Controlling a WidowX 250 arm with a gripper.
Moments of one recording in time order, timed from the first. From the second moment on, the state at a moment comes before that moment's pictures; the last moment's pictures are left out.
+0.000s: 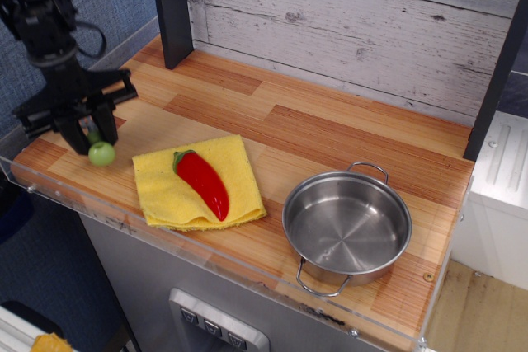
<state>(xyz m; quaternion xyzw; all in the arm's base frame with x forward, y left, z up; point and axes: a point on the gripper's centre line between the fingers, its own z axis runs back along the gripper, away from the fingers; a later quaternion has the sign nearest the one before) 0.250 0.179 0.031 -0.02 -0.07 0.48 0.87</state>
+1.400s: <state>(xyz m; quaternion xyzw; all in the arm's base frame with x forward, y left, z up) 0.326 0.010 0.149 -0.15 -0.08 0.47 0.87</state>
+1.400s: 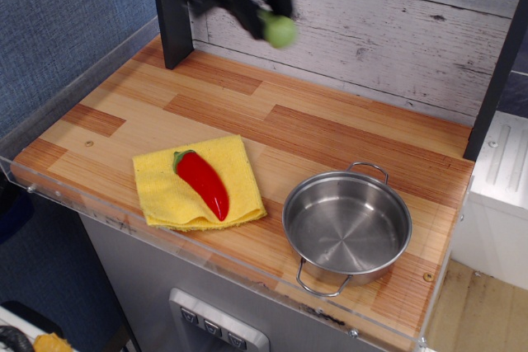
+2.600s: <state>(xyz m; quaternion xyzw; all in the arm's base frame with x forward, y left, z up) 0.389 -0.065 0.029 -0.12 -0.02 0.45 0.88</state>
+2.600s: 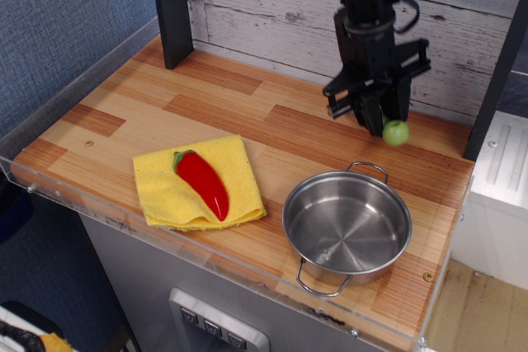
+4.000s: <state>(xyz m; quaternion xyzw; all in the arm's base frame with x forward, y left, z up) 0.391 -0.068 0.020 -0.13 -0.04 0.49 0.86</state>
